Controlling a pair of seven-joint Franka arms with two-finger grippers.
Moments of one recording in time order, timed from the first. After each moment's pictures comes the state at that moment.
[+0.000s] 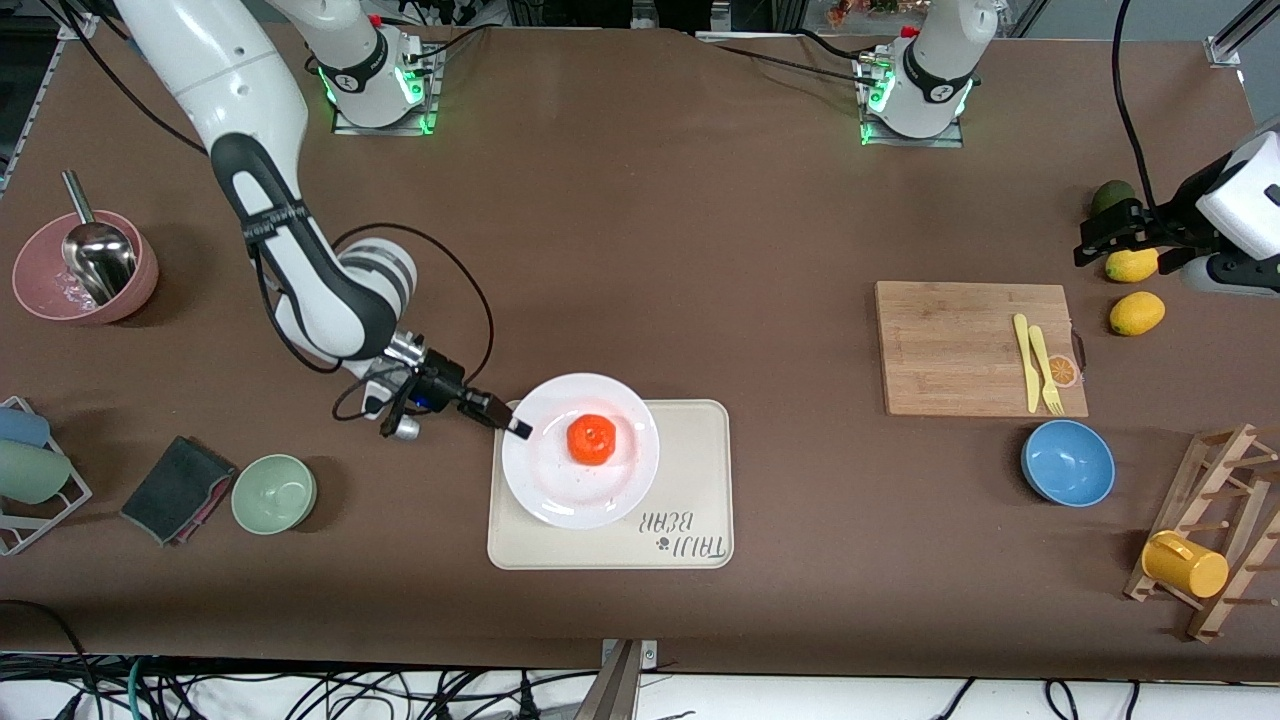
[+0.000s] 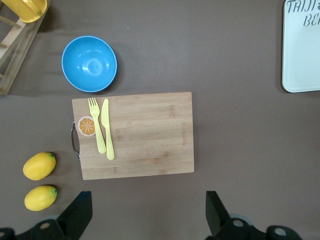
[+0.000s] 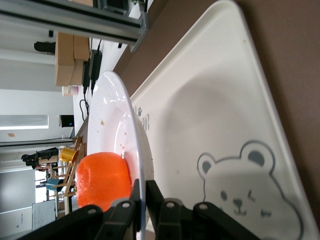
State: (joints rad) left arm -0.07 0.02 0.10 -1.64 -0.04 1.58 0.08; right arm 0.09 0.72 0.32 -1.72 1.61 2.62 -0.78
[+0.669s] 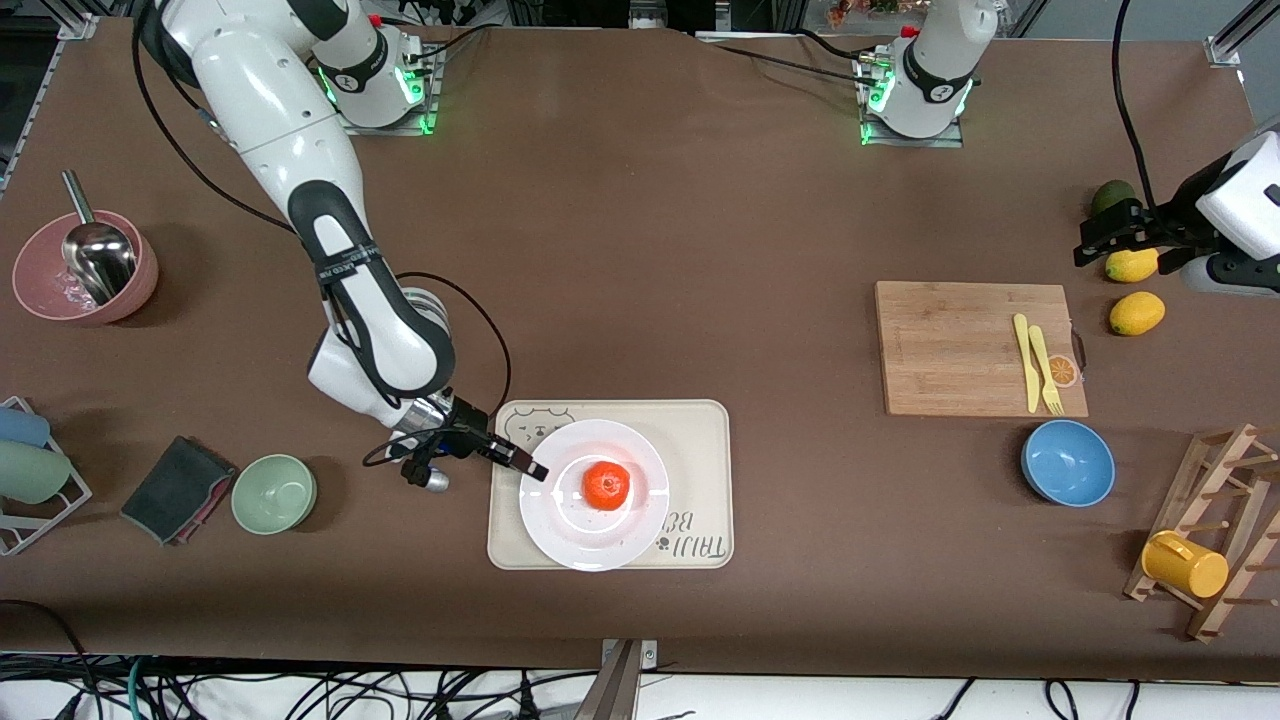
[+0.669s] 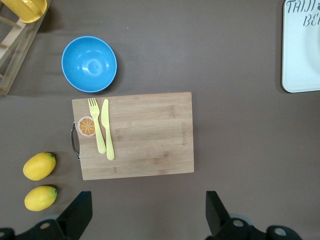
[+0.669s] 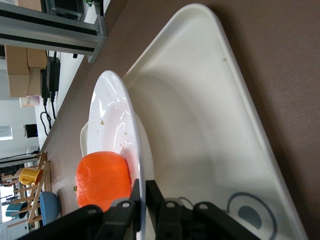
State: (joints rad) left arm -0.07 0.02 0.09 -1.64 -0.04 1.58 0.08; right arm 0.25 0.90 0.19 -1.48 1.39 2.68 -0.46
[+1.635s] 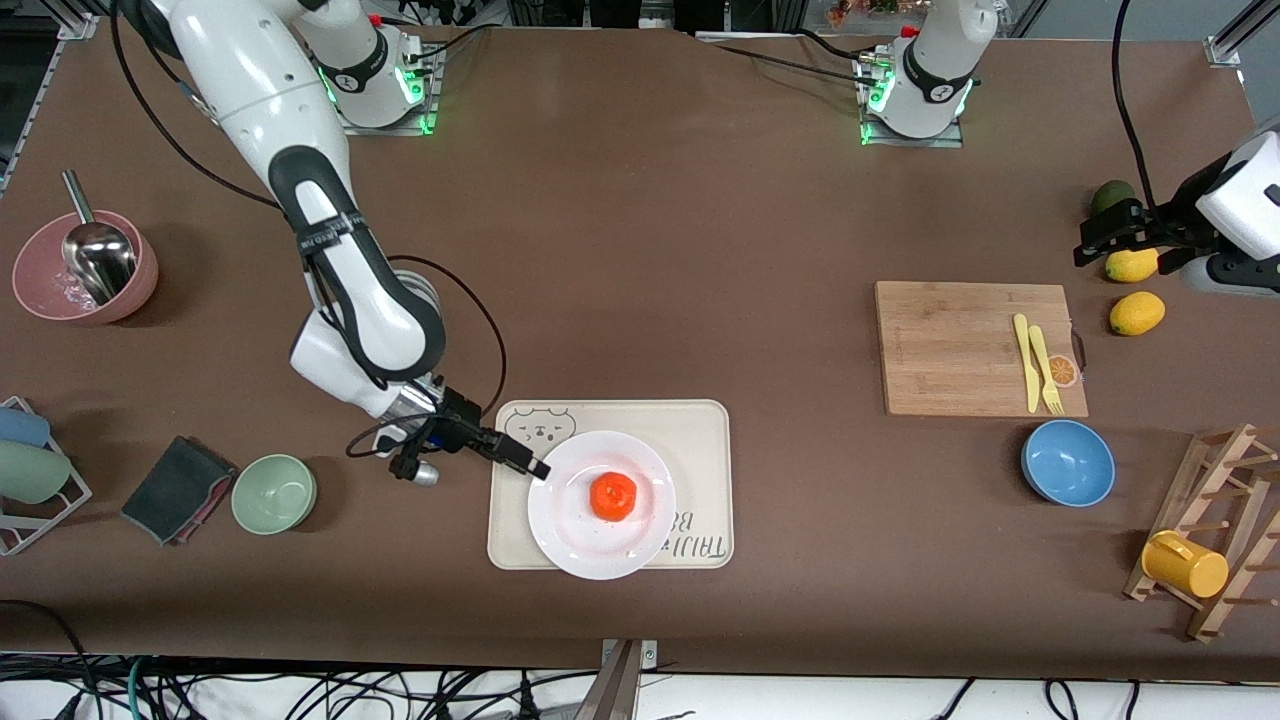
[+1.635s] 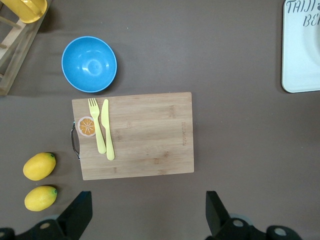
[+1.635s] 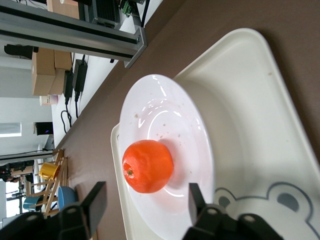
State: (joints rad) left arm -0.07 0.02 0.09 -1.63 -0.04 1.58 0.08; right arm 0.24 0.74 0.19 -1.59 1.37 2.67 -0.46
